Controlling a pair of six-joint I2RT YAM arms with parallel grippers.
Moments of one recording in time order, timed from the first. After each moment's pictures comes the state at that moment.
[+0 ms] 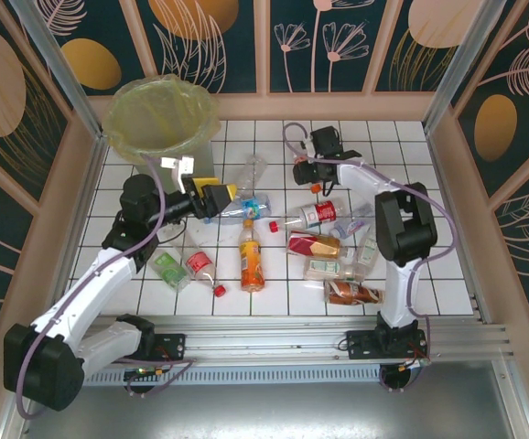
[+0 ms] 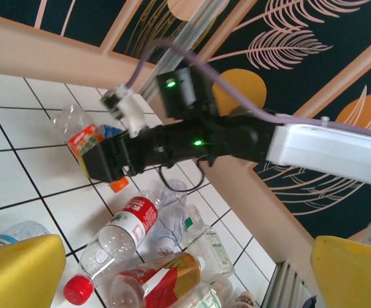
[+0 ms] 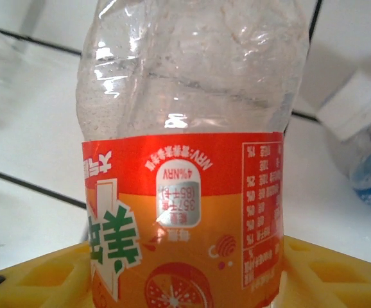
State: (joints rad) left arm -0.36 1.06 0.74 0.21 0.65 -0.64; right arm 0.37 1.97 1.49 -0.41 -0.07 0.04
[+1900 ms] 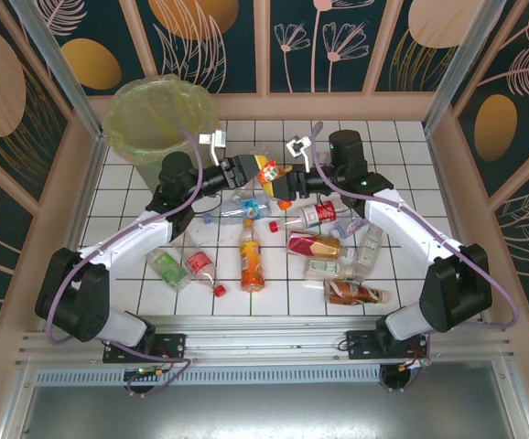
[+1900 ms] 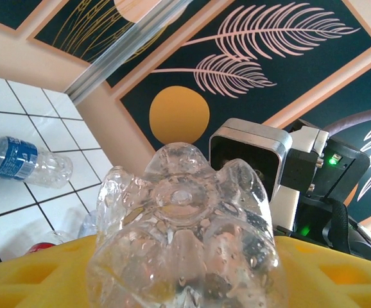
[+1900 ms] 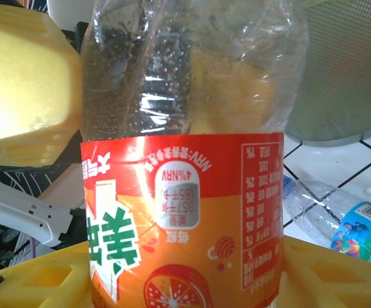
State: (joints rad) left arm -0.48 1.46 0.94 0.61 0.67 -0.97; right arm 0.46 1.46 1.17 -0.15 -0.96 0.26
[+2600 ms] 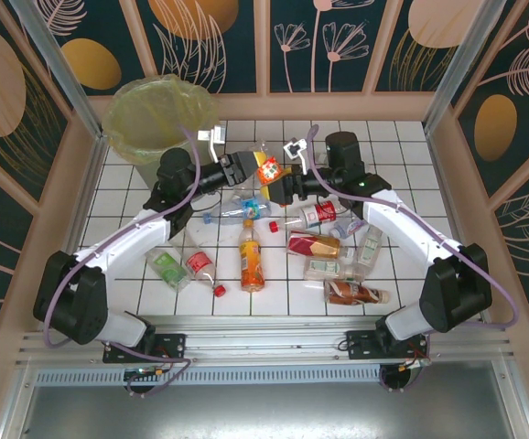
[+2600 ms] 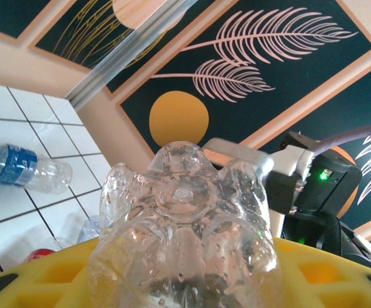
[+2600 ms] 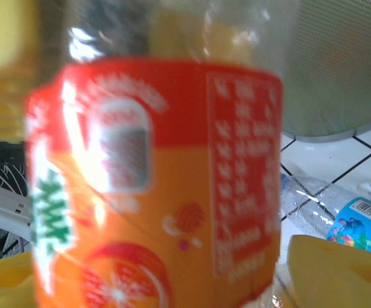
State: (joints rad) left arm -0.48 1.44 0.98 0.54 0.65 -0.95; right arm 0.48 1.46 1.17 -0.17 -0.92 0.23
